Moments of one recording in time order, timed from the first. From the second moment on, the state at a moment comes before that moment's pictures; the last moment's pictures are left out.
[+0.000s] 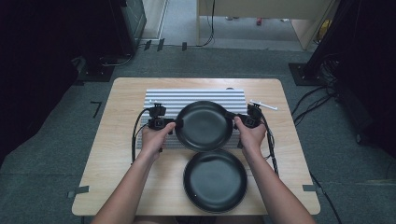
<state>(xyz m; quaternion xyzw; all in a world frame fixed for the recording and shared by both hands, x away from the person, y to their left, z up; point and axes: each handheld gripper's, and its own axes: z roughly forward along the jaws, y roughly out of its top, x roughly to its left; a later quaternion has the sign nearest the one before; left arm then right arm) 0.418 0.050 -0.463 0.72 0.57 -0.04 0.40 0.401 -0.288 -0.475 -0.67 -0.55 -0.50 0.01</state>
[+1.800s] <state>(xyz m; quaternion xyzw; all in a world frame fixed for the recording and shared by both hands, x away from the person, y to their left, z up) 0.454 0.073 -0.475 0.68 0.61 0.06 0.40 0.428 -0.294 -0.502 -0.68 -0.54 -0.48 -0.11</state>
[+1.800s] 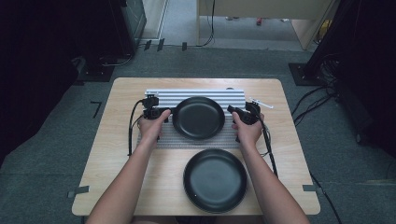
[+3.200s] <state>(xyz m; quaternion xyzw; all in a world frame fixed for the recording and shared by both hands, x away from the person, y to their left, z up) 0.319 0.119 -0.458 0.70 0.54 0.13 0.44 0.288 -0.370 -0.481 -0.61 -0.62 -0.46 -0.17</state>
